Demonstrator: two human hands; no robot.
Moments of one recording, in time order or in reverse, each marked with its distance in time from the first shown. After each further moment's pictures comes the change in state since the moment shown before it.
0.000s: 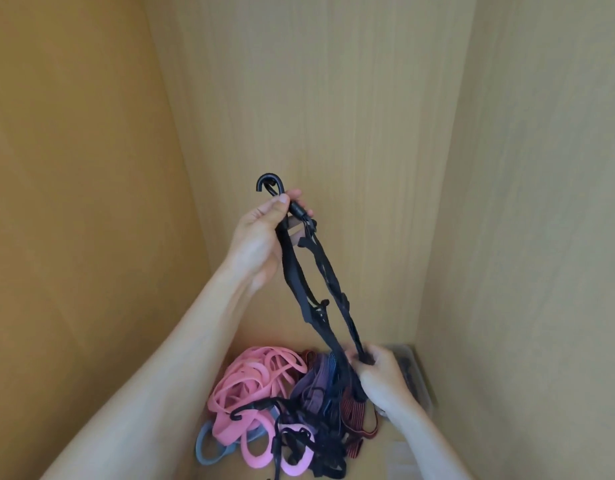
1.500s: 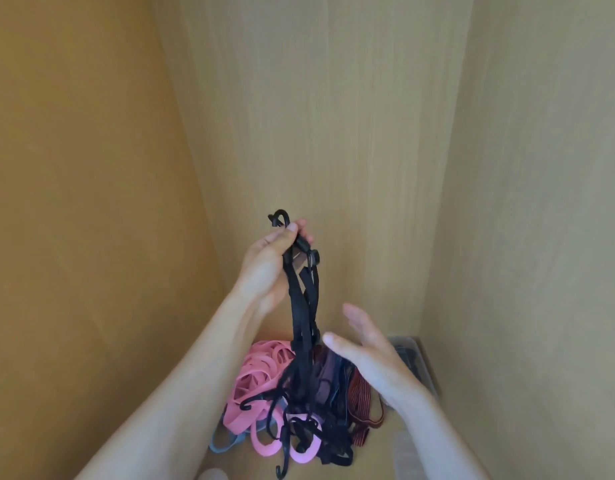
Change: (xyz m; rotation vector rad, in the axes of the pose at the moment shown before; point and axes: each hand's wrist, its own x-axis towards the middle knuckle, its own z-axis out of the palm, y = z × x) left_hand -0.025 -0.029 -0.010 -0.081 0.073 -0.131; right_hand -0.038 -0.054 0.004 -0.012 -0.237 -0.158
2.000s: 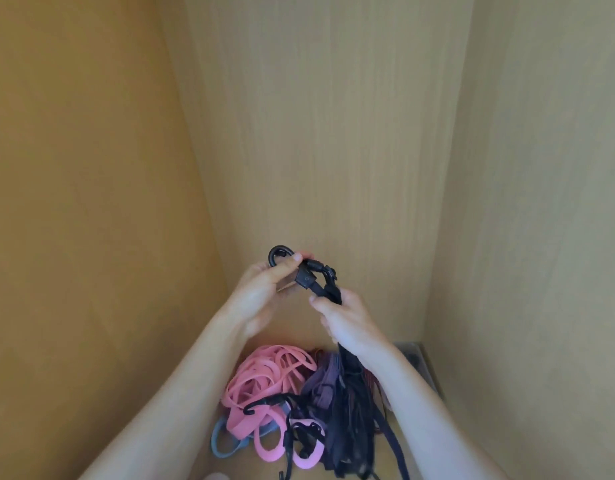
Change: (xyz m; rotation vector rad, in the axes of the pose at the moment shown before) left_hand -0.021 -0.002 -0.025 0.290 -0.086 -0.099; right_hand 0.031 -0.061 0.024 0.033 0.060 -0.085
